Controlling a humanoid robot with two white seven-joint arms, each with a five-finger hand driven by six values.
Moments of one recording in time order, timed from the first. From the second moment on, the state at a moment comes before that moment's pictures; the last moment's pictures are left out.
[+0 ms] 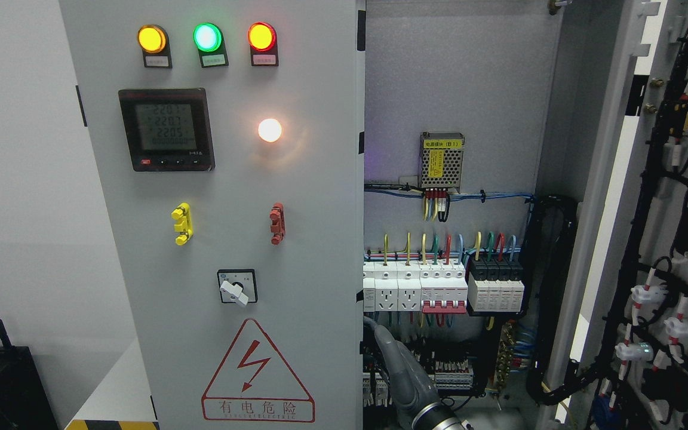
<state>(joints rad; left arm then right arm) 0.07 -0.05 0.15 0.00 -0.11 -0.06 -0.20 -0.53 0.00 0.37 -1.42 -0.28 0.16 0.10</state>
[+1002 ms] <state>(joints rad) 0.07 -0.05 0.15 0.00 -0.11 -0.06 -0.20 -0.56 0.00 0.36 -1.37 -0.29 0.15 0.17</state>
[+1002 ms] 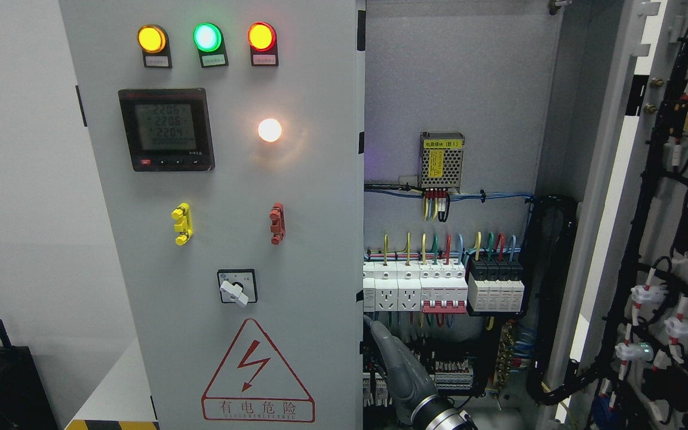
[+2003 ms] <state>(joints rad) 0.07 -0.05 0.15 0.00 -0.11 -0.06 -0.20 -0.57 0.00 0.34 -1.34 -0.29 0.15 0.25</state>
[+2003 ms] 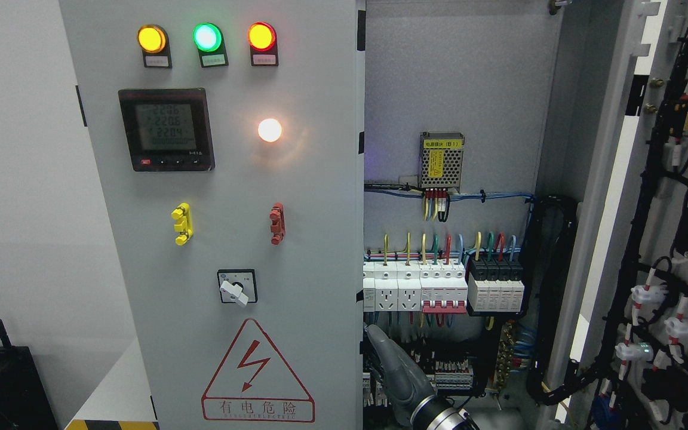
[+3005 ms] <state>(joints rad) 0.07 -0.05 0.15 0.00 -0.11 -0.06 -0.20 -0.60 -0.01 0.32 -1.29 -0.31 0.15 0.28</state>
